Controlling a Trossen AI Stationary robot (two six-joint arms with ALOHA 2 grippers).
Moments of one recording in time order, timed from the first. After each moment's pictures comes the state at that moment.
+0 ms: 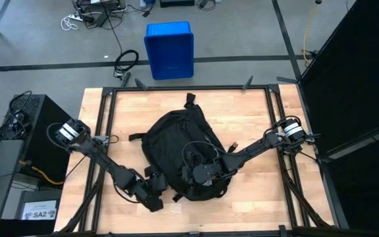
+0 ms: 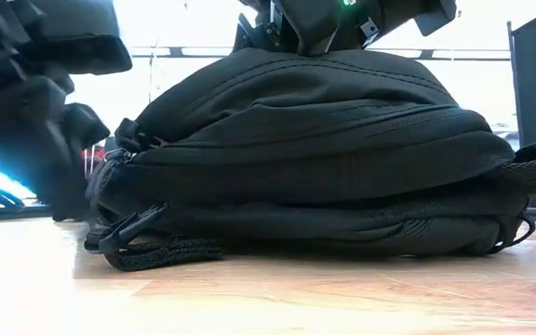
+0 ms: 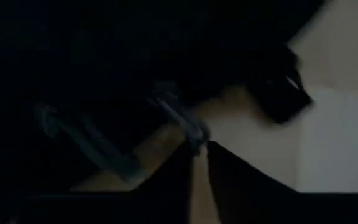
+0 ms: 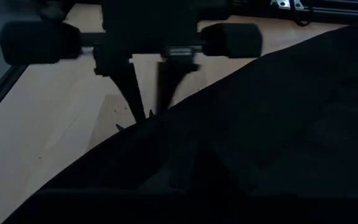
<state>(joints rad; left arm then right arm) -0.67 1.68 0.88 -0.24 -0.39 -0.82 0.36 1.97 1.23 0.20 0.32 0.13</state>
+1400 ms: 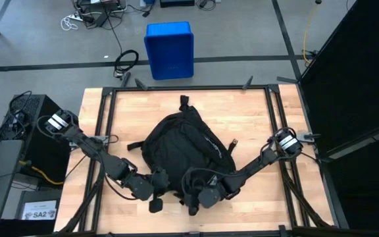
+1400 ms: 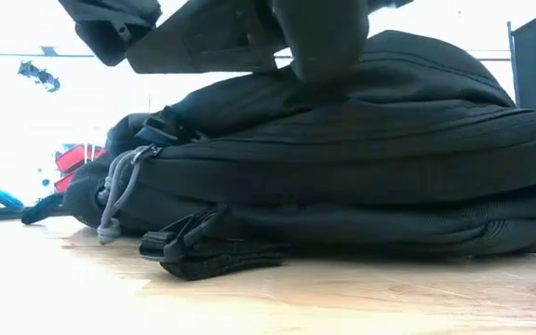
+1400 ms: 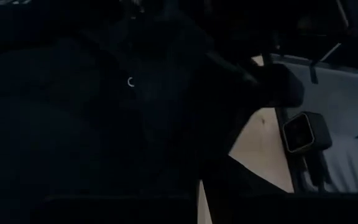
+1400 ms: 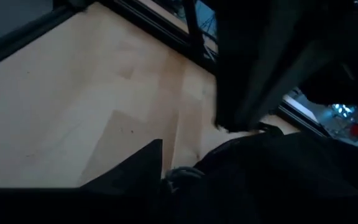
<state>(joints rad) -0.63 1.49 0.96 -0.16 -0.40 -0.59 0.54 2.10 1.31 0.38 0.64 -0.33</state>
